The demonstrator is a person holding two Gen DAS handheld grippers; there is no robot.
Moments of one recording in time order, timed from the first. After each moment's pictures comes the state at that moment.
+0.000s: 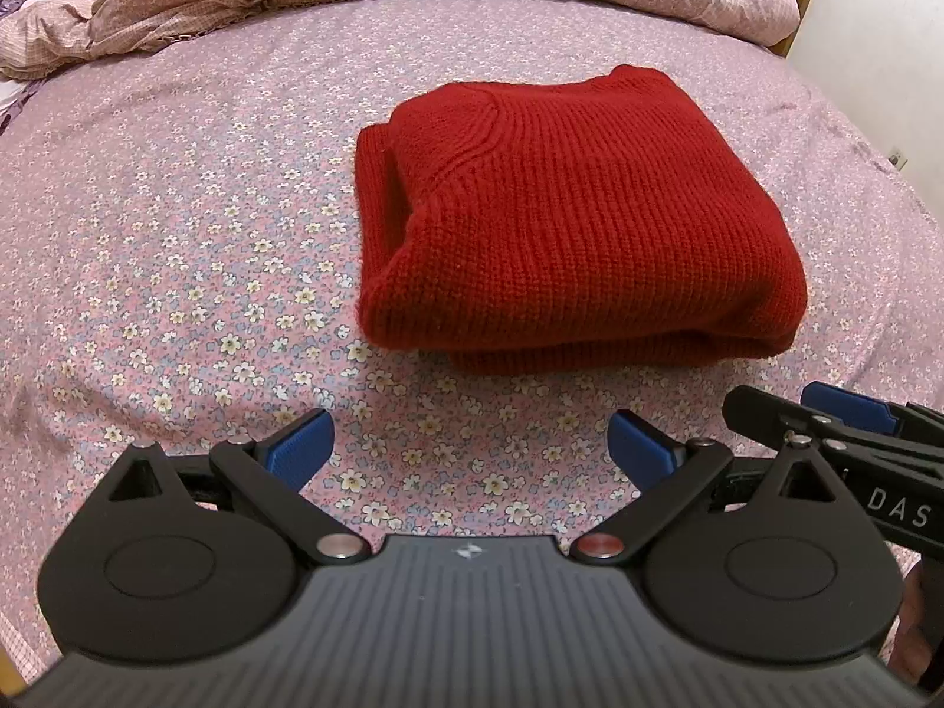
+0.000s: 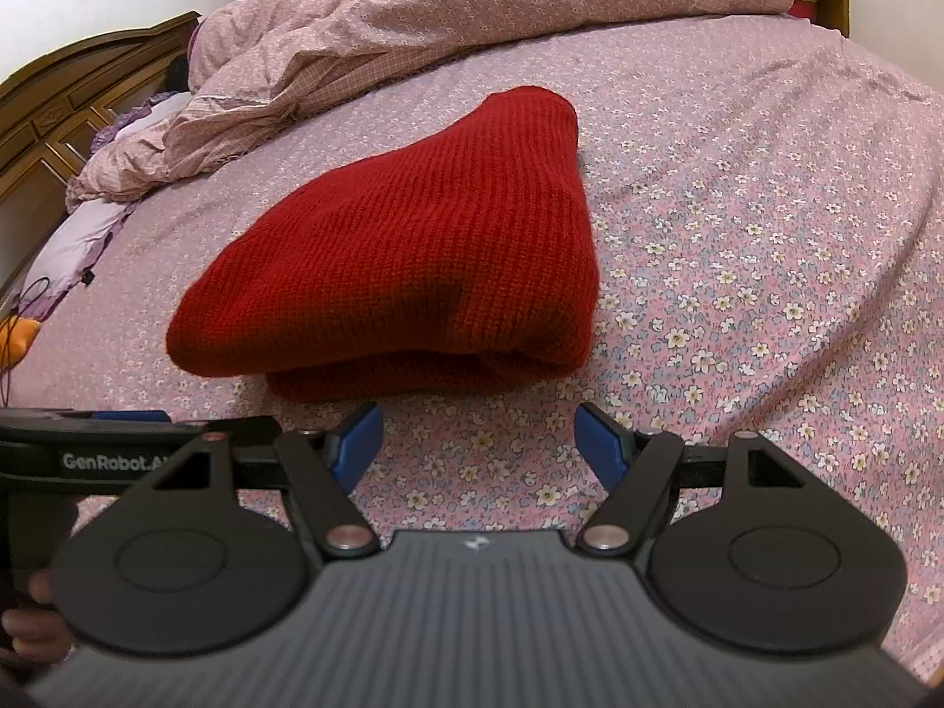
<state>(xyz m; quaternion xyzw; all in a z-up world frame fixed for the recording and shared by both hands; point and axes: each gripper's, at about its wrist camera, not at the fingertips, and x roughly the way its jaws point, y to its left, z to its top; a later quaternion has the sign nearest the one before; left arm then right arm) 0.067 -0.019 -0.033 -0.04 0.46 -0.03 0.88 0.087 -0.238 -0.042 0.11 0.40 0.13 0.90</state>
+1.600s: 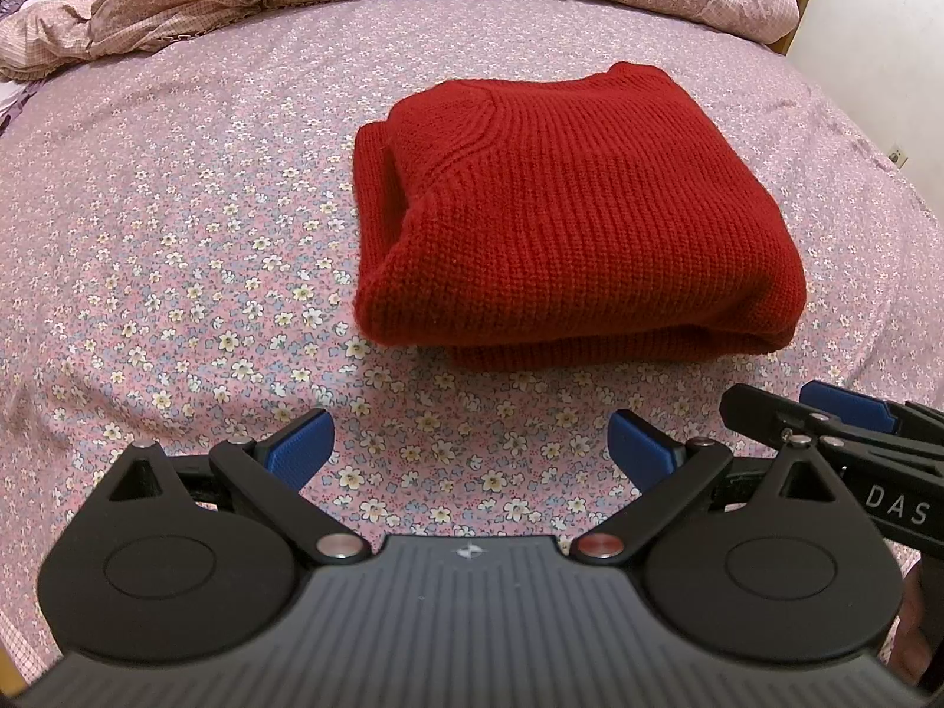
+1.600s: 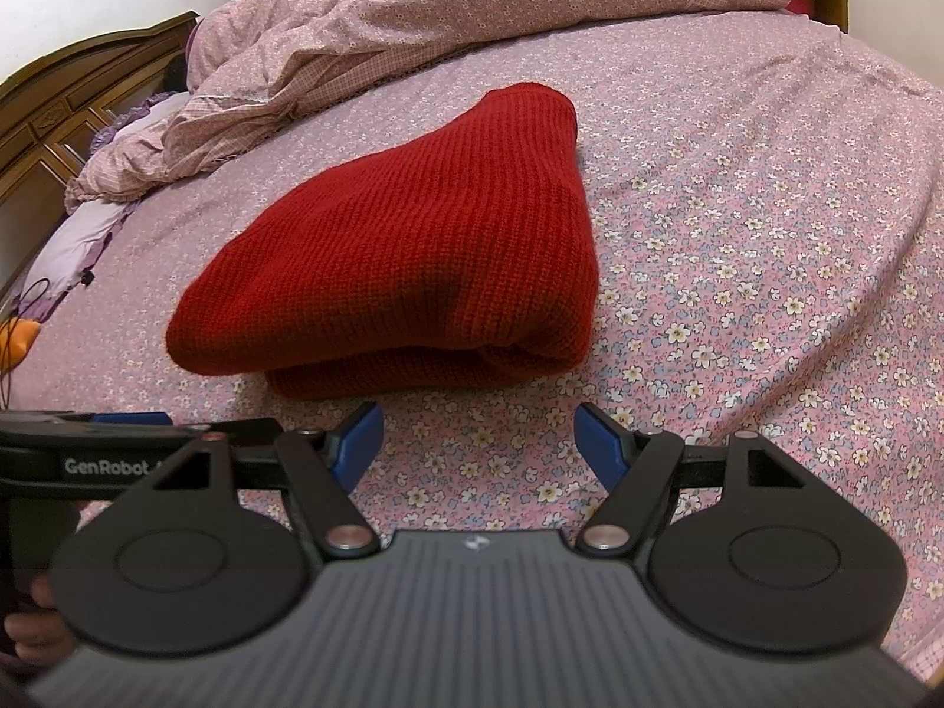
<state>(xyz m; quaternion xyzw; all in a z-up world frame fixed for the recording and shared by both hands) 0.065 -0.019 -0.033 -0.04 0.46 -0.02 0.89 0.088 -0.239 -0.043 0.11 0.40 0.13 0.90</state>
